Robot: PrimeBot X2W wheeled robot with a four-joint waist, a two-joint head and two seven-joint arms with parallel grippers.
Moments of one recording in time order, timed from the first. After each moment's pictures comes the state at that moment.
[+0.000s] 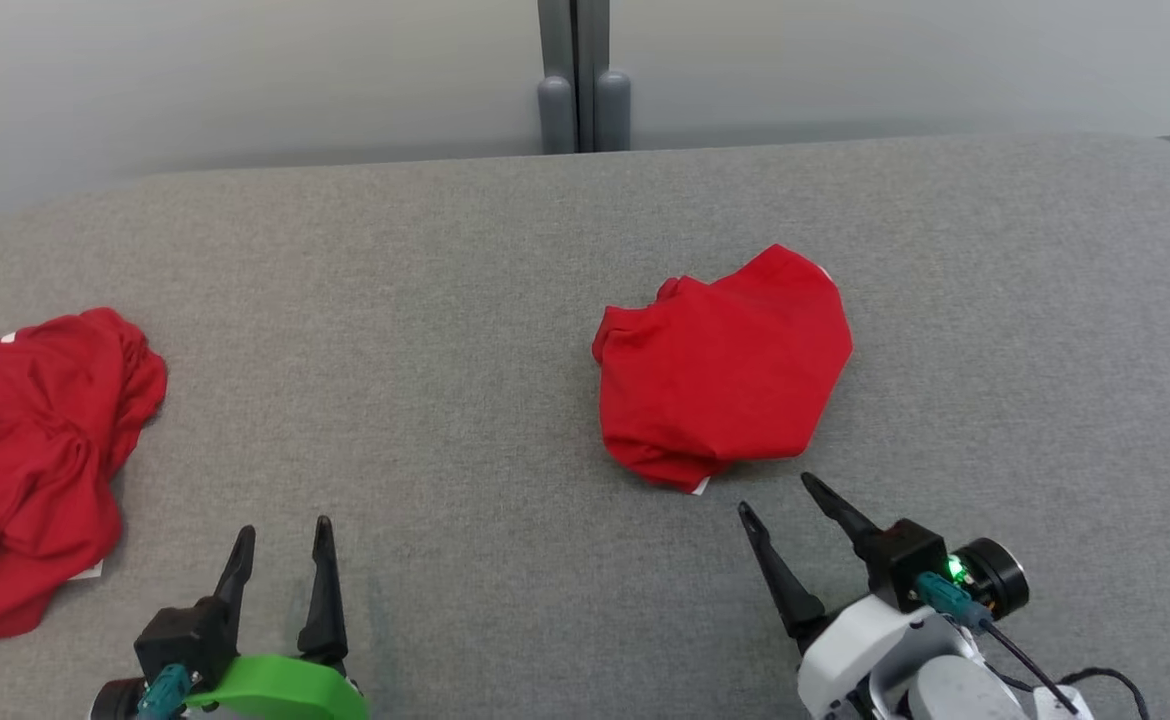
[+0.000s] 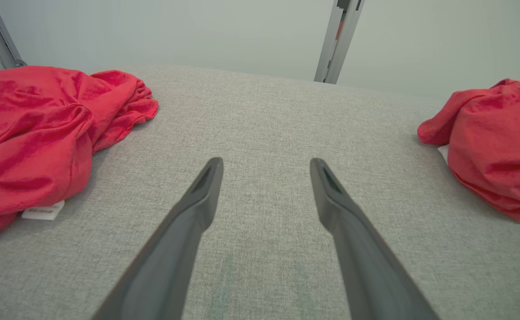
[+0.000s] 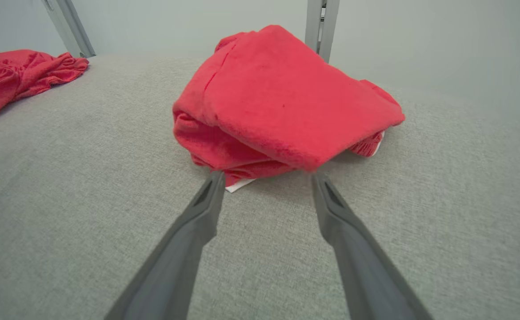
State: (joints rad) left arm -0.01 0.05 -0.02 0.33 -0.24 -0.13 -0.26; right arm -0.16 -0.05 0.25 0.40 0.07 0.13 -0.26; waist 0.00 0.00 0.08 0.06
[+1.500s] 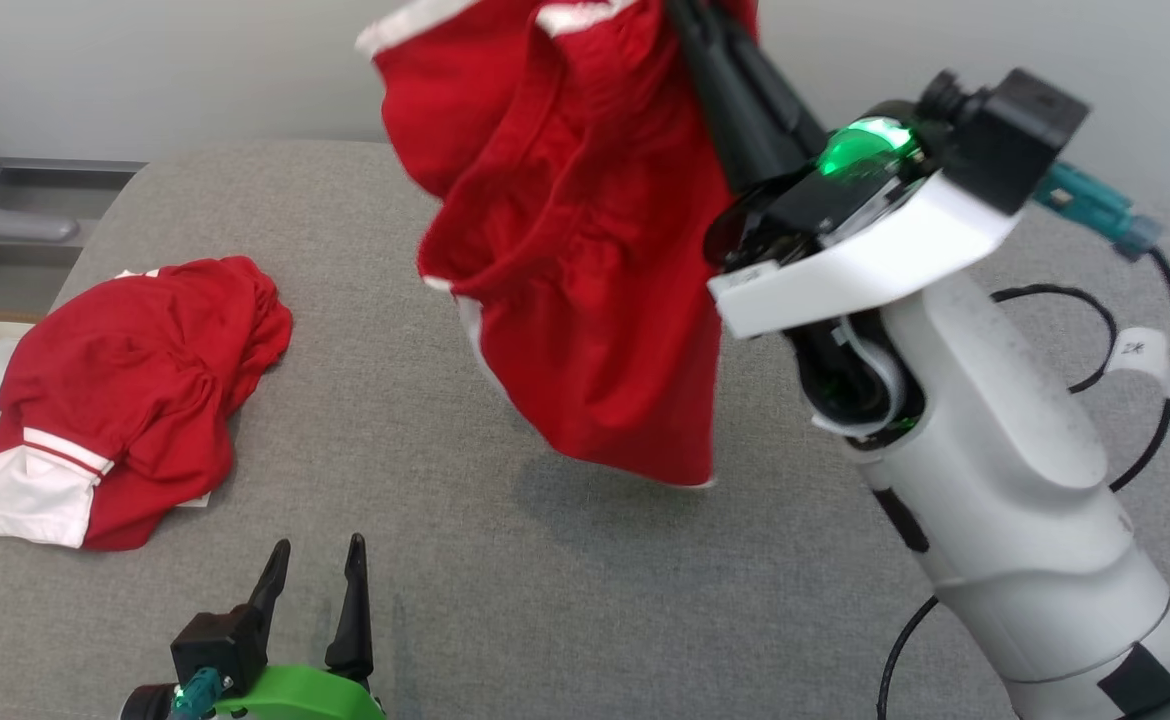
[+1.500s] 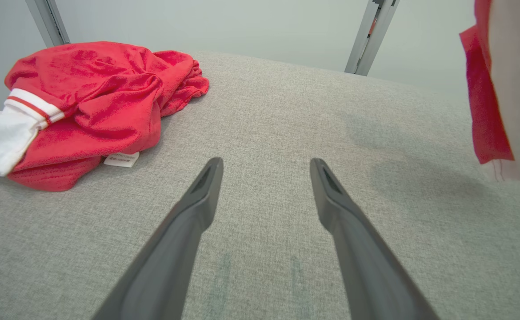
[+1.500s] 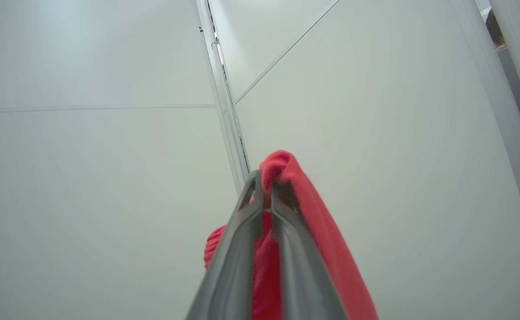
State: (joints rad) left arm -0.03 0.07 -0.10 0.38 -0.26 -0.13 -0.26; right arm -0.79 -0.05 0.47 0.13 0.74 0.13 -0.26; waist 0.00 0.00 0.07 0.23
